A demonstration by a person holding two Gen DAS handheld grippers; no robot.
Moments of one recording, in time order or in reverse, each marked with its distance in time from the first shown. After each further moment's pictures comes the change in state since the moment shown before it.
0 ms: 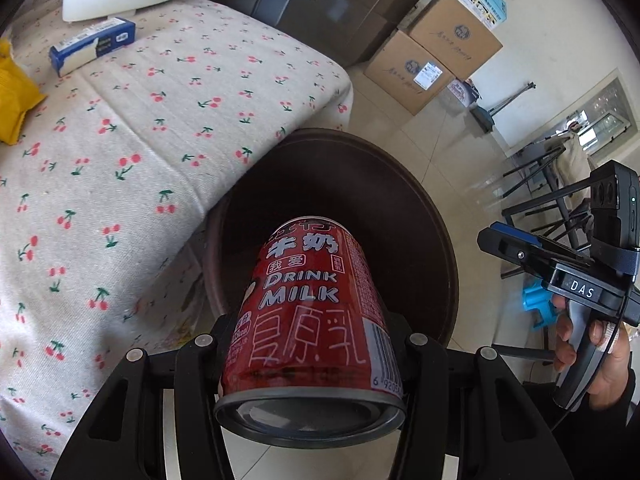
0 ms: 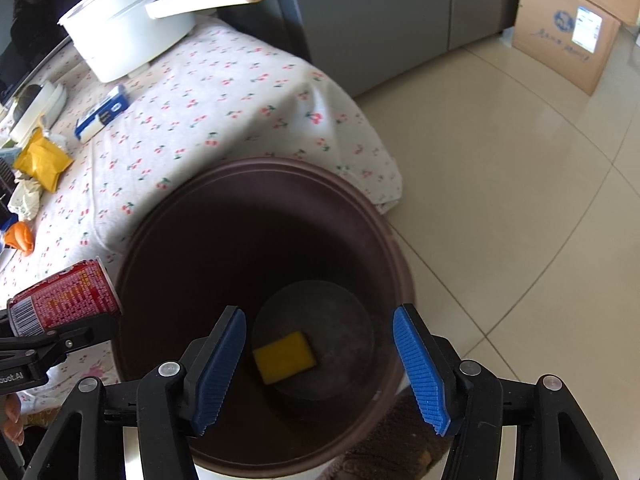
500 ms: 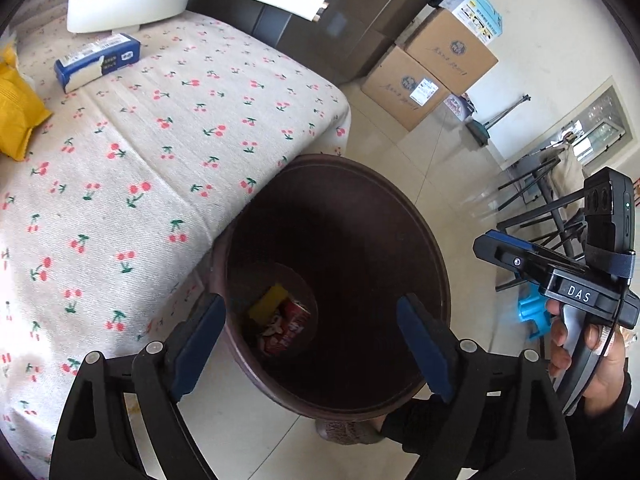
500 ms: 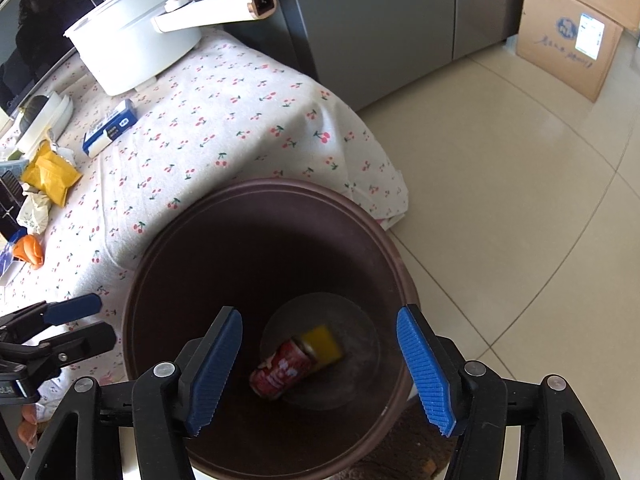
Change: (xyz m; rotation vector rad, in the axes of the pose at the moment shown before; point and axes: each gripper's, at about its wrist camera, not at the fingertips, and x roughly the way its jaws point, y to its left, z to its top) left arm -0.017 0.002 0.011 -0.013 -0.057 0.000; right arm -0.005 0.008 0.011 -0.005 -0.023 0.020
